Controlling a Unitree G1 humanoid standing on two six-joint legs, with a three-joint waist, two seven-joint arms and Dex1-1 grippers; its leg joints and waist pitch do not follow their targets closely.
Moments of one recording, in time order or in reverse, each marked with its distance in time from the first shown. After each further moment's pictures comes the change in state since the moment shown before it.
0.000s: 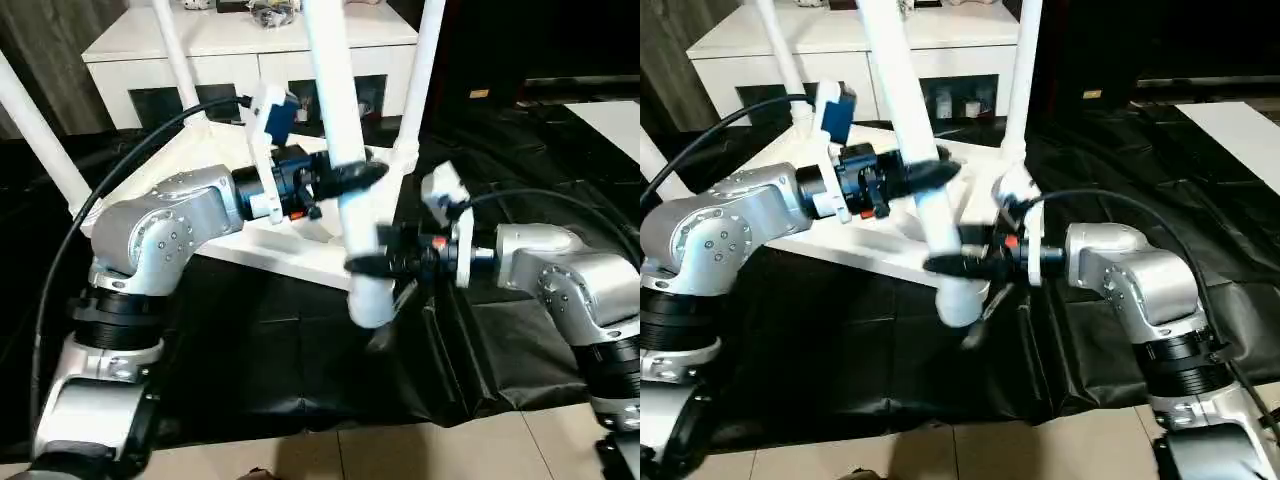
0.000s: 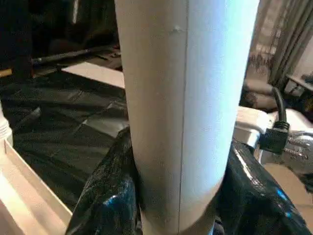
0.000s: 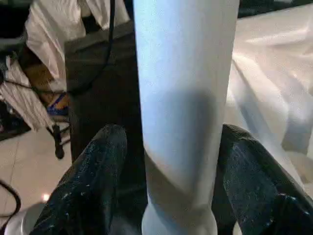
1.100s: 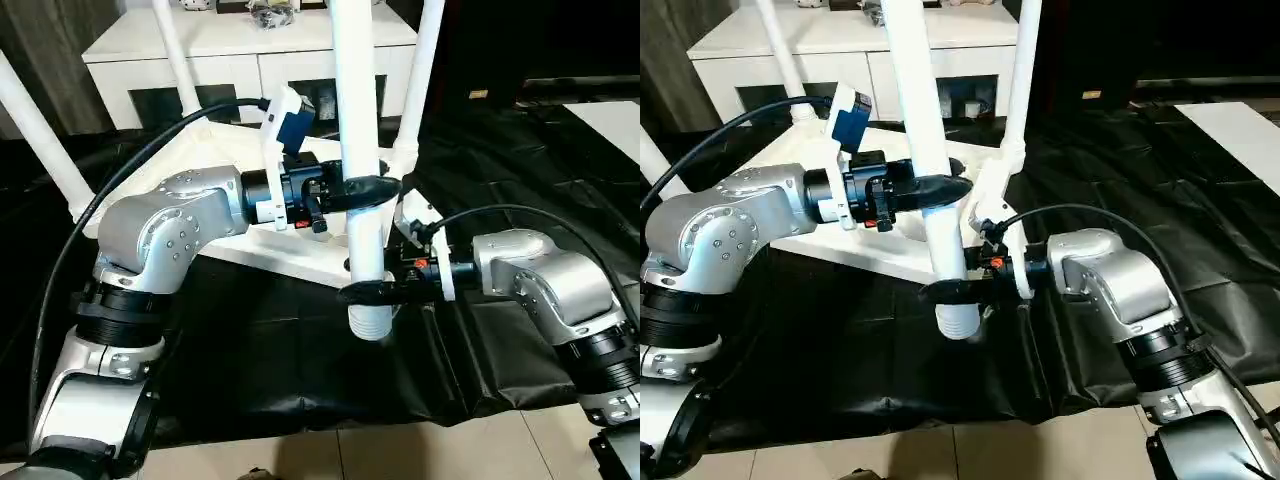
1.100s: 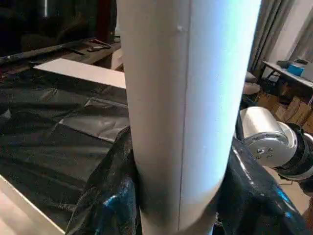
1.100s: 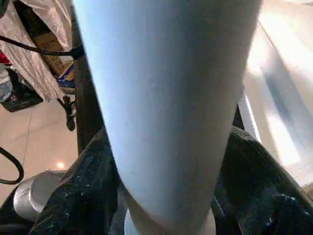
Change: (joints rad) left arm -0.007 -0.001 -0.028 0.000 0.009 -0.002 -0.083; right arm -0.032 0.014 0.106 0.097 -0.088 -0.041 0.070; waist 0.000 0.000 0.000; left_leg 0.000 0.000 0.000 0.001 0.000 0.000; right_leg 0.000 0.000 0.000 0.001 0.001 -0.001
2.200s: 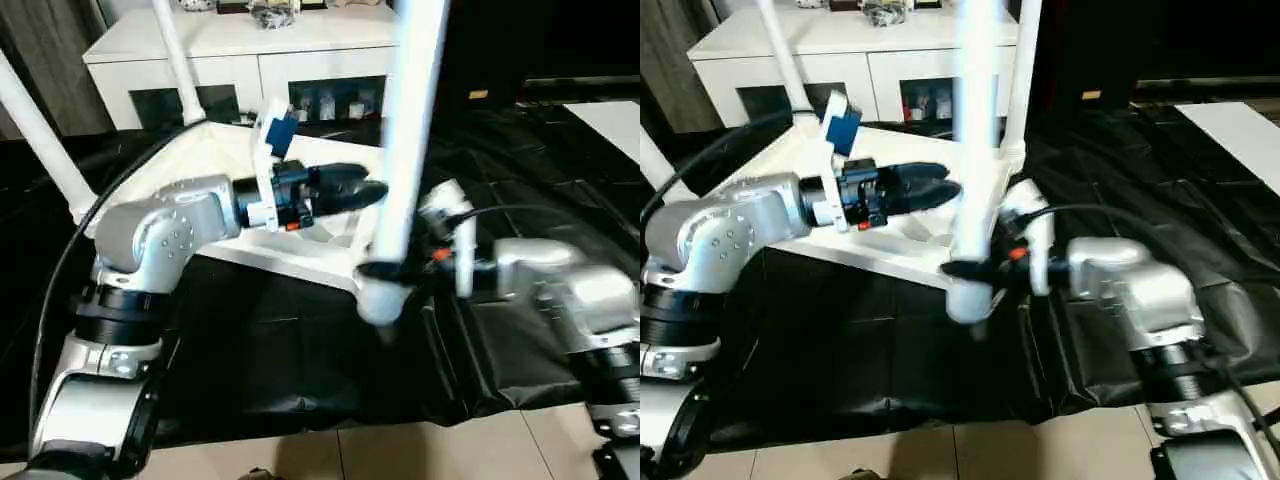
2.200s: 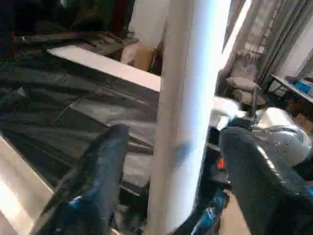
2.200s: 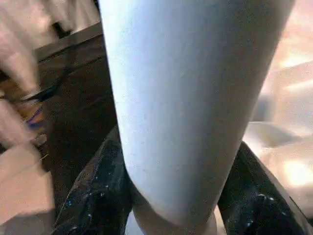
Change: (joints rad) left arm 0.017 0.004 0.017 0.151 0.084 -0.106 0.017; right arm 0.084 0.016 -0.200 -0.034 0.027 0.017 -0.174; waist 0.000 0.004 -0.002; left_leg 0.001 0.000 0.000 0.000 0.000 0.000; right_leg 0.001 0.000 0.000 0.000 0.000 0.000
